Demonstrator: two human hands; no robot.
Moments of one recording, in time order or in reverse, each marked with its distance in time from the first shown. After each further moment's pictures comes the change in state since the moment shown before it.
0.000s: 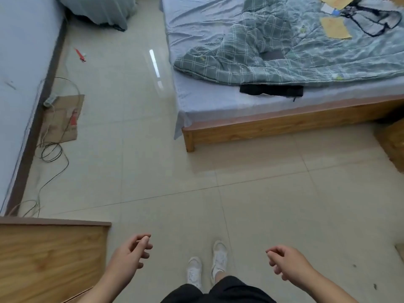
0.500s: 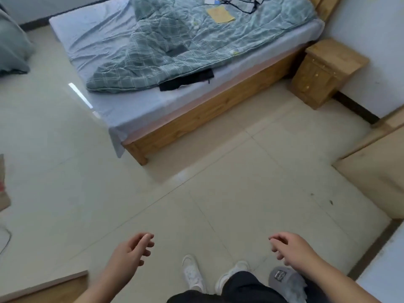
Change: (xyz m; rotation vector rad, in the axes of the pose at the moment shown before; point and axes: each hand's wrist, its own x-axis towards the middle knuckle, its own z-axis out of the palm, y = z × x) left_hand -0.034 0.039 0.083 0.343 -0.316 0.229; right_hand -0.109 0.155 -0.006 0.300 0.251 0.044
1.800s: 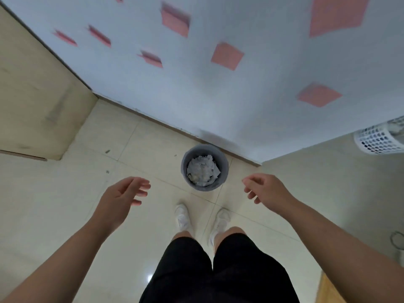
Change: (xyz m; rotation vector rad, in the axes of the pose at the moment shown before) left_hand -0.035 0.285 0.666 1.229 -1.591 0.788; right_hand -0.138 0.227 0.040 1.478 1.070 0.867
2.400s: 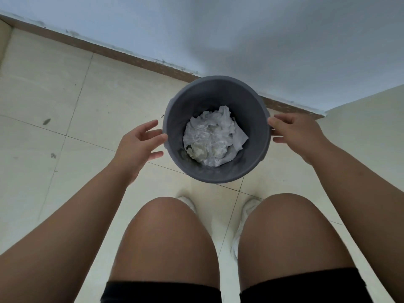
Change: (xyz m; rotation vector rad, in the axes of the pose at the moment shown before) left_hand 0.374 -0.308 0.204 -0.099 -0.084 -0.130; right_hand 0.408 0.266 0.160 0.184 0.222 0.047
